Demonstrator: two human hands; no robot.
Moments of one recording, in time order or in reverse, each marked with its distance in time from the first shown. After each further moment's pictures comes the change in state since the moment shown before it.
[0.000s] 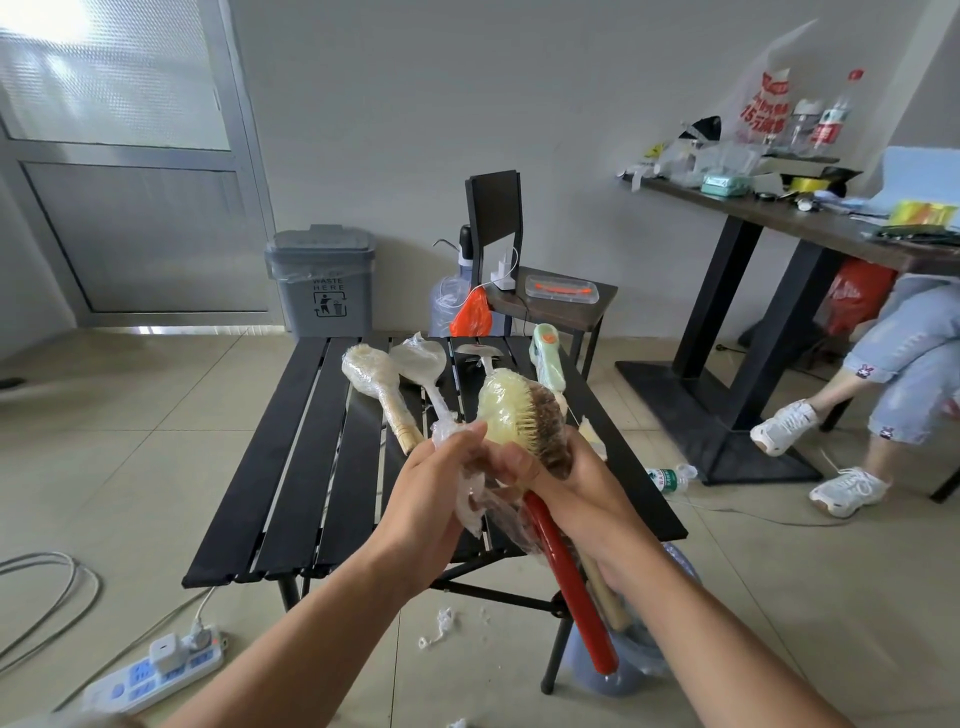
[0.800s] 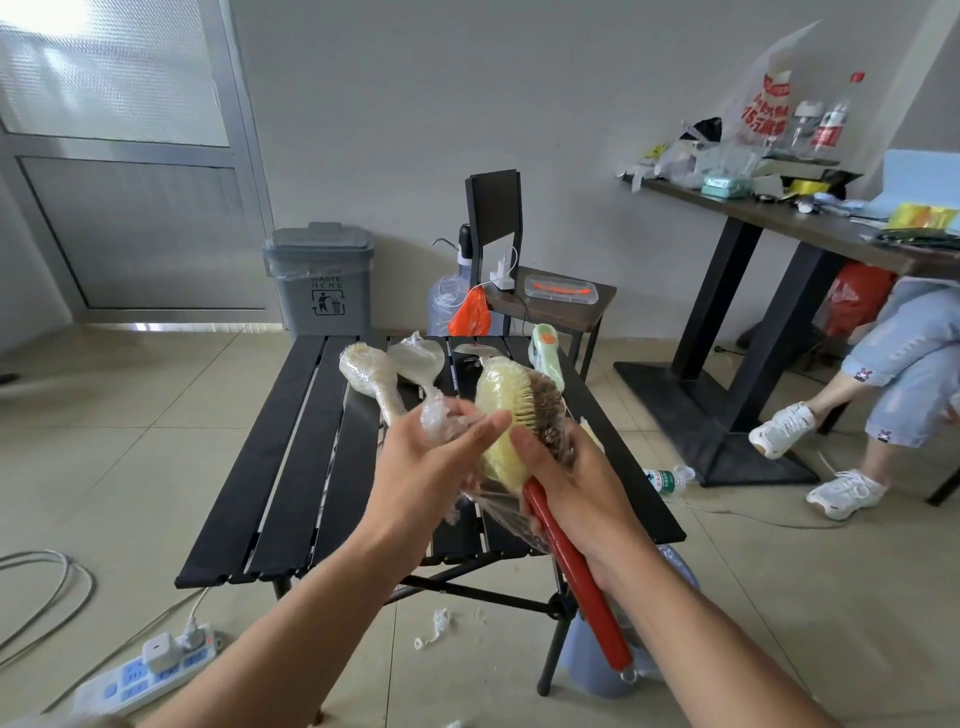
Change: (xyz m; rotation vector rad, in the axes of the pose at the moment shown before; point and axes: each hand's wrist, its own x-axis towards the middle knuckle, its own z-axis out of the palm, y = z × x) left_hand 0.002 0.014 -0.002 0.368 0.134 0.274; right_hand -0.006 -0.008 0.003 0.205 0.030 0.046
